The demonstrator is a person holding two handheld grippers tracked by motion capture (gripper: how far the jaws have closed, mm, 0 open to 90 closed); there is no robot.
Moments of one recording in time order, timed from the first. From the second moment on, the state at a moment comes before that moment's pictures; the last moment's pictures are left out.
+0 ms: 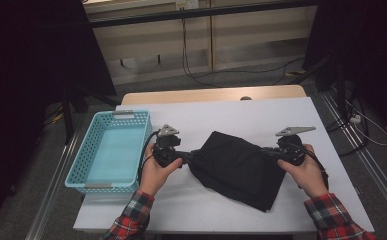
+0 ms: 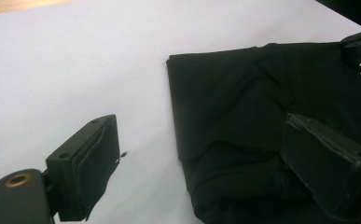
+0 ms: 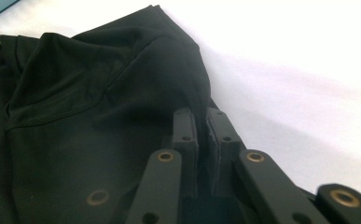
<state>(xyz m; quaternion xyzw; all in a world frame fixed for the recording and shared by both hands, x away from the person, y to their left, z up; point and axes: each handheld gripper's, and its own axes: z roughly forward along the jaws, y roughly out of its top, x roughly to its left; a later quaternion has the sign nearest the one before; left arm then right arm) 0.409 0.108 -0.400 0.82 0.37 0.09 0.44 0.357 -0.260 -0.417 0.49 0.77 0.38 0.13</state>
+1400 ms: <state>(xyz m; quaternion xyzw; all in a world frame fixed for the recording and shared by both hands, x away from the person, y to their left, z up) 0.409 0.106 -0.402 0.82 0.37 0.08 0.43 0.330 -0.292 -0.420 0.51 0.76 0.37 0.12</state>
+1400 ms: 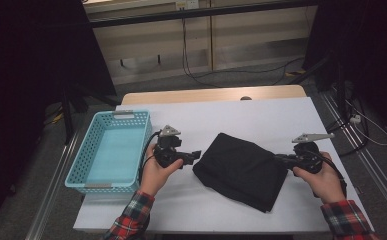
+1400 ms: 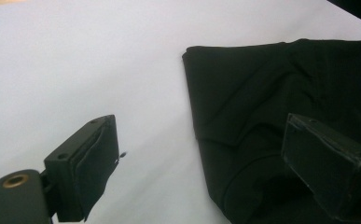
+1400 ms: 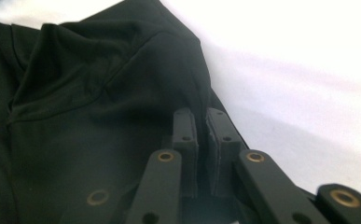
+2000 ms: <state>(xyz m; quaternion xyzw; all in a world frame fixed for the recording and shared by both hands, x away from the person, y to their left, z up) 0.409 0.107 -0.401 0.82 0.37 0.08 0.43 0.321 -0.300 -0.442 0.53 0.78 0.32 0.14</state>
